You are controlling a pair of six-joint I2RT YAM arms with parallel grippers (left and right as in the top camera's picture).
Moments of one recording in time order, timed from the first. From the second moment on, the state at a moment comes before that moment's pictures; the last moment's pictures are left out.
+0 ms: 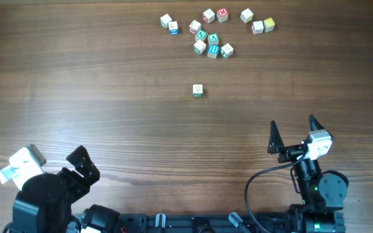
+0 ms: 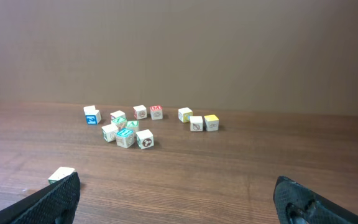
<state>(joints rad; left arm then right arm) -0.33 0.54 1.18 -1.42 -0.44 -0.82 -0.04 0.01 0.01 0.01 -0.20 0.02</state>
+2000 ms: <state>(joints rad) -0.33 0.28 1.18 -1.62 -0.55 -1.08 -0.04 0.01 0.01 0.01 -0.20 0.02</state>
